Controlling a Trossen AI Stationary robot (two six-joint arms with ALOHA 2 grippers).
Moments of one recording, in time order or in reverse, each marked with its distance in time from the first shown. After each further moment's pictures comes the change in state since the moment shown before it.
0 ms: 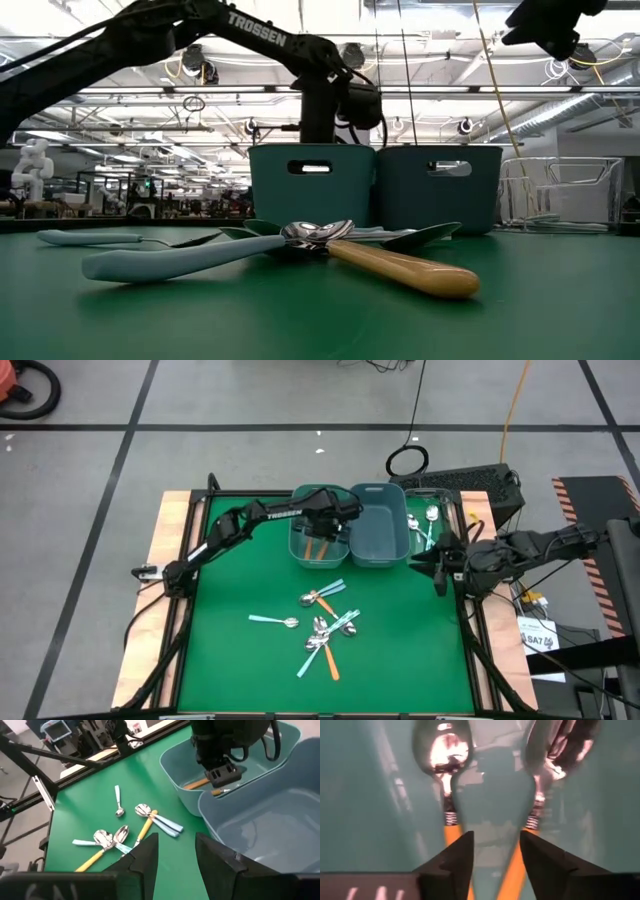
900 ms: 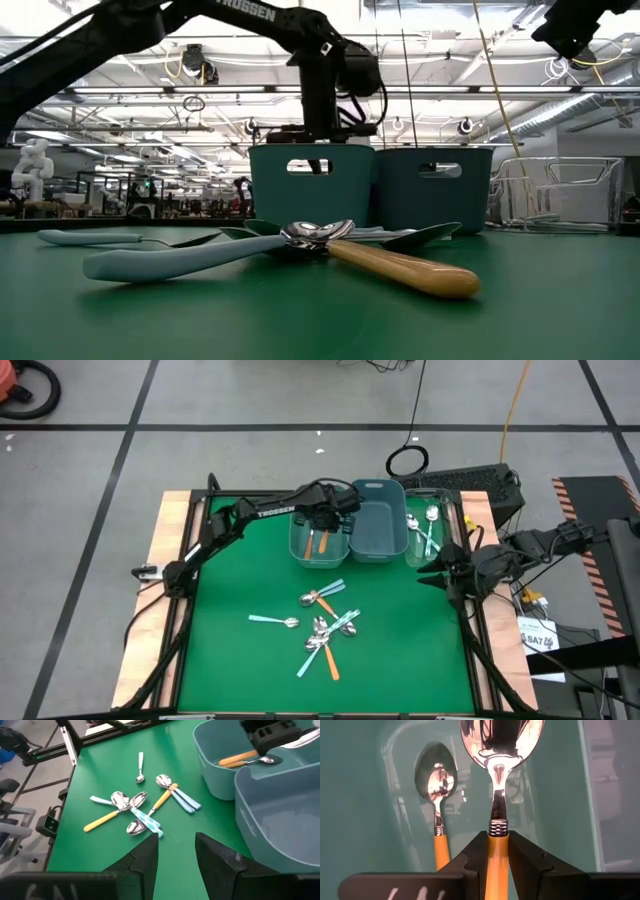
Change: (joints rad) left arm -0.012 -0.090 0.000 0.079 -0.066 -0.037; right arm 0.084 -0.049 0.000 -0.100 -0.104 -0.127
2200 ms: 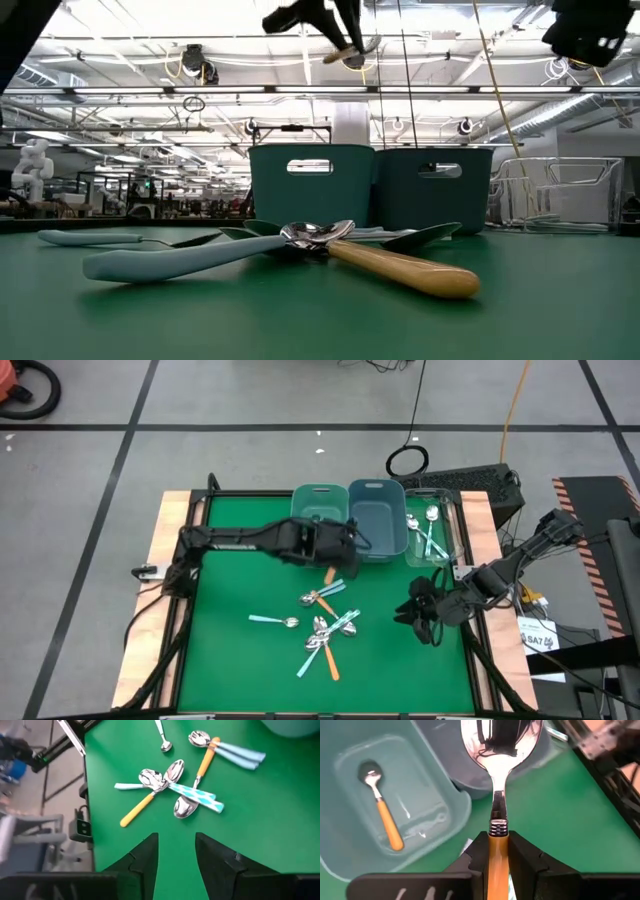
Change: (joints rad) left arm -0.377 -0.294 0.002 0.037 -0.192 0.026; right arm 0.235 0.401 0.000 0.255 0.049 0.490
